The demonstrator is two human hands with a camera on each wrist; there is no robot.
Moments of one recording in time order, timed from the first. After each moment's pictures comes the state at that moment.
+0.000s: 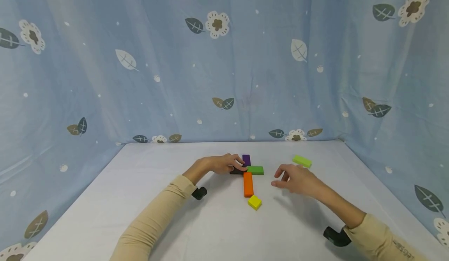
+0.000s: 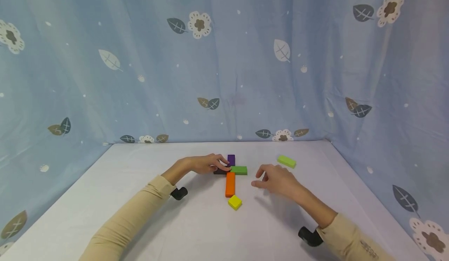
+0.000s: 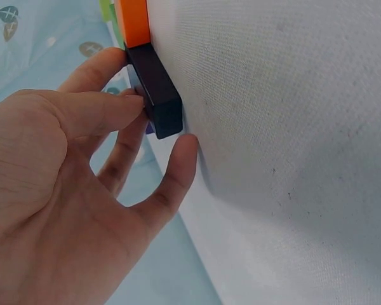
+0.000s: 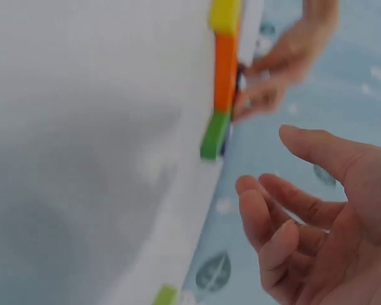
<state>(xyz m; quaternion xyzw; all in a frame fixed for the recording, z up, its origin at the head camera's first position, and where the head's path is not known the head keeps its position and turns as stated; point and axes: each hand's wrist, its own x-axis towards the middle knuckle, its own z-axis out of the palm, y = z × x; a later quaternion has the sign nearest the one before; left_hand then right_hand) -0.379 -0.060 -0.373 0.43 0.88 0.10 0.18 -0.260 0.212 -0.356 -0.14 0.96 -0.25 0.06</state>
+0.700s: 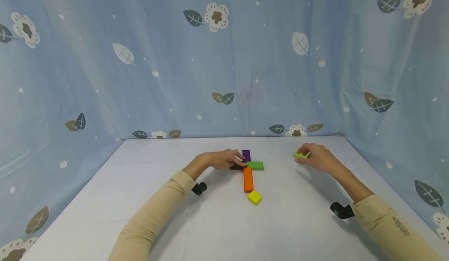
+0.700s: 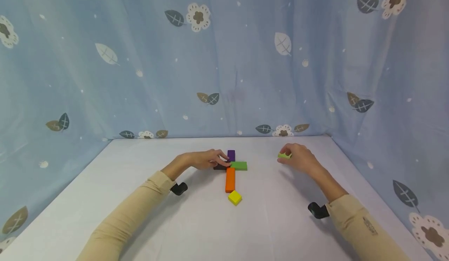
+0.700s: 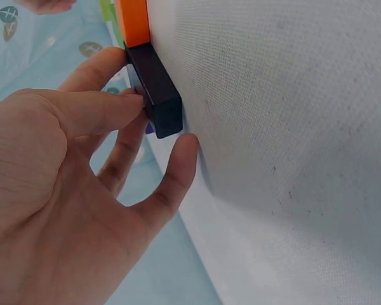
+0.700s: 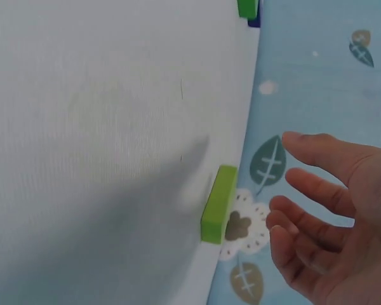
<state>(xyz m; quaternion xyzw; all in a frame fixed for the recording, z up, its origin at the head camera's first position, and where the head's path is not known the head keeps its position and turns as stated) -0.385 -0.059 -0.374 0.43 0.88 0.09 0.18 -0.321 0.295 -0.360 -0.13 0.97 -0.20 -0.06</state>
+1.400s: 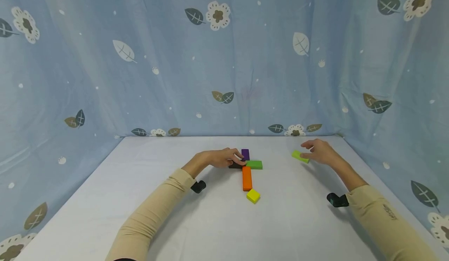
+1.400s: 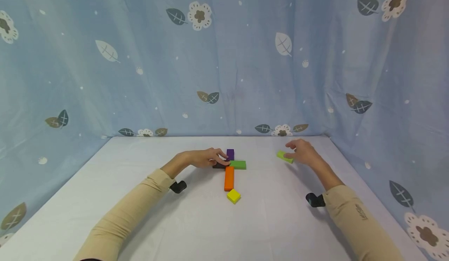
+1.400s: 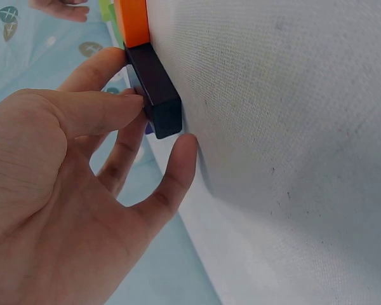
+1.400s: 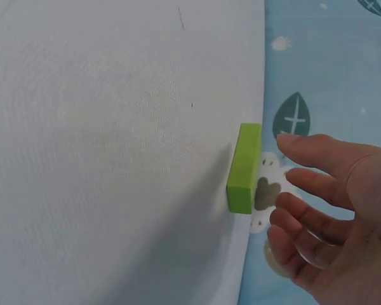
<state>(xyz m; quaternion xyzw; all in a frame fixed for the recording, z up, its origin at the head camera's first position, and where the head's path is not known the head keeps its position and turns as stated) -0.385 -0.060 -0.373 0.44 0.87 0.10 0.18 -0.351 0.321 -0.368 -0.10 0.97 -0.21 -0.02</state>
